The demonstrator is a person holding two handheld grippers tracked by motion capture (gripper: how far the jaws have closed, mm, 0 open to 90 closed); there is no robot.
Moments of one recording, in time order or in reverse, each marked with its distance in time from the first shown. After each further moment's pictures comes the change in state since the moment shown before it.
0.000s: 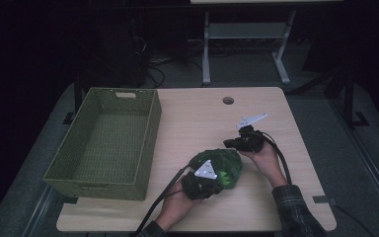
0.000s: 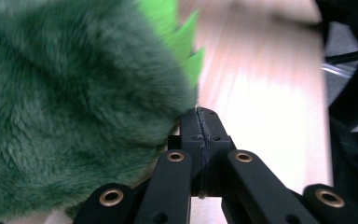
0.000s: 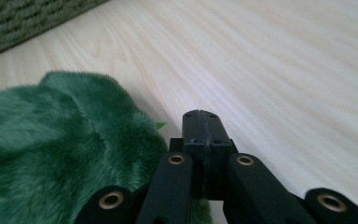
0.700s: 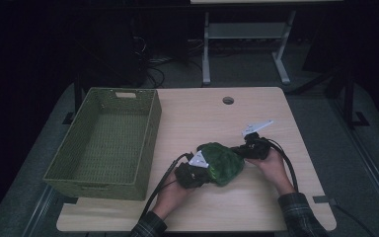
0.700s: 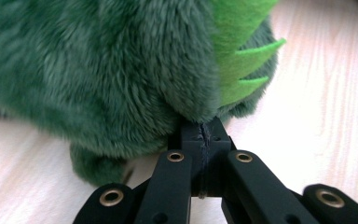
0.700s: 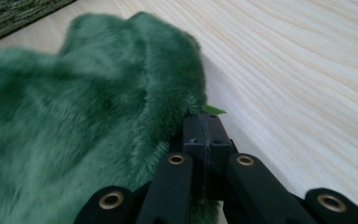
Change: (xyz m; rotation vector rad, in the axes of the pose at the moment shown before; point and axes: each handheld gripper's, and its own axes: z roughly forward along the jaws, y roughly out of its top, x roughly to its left) left arm 0.038 -0.007 -0.006 0.037 0.090 -0.039; right arm 0.002 -0.025 -0.012 0.016 0.029 0.012
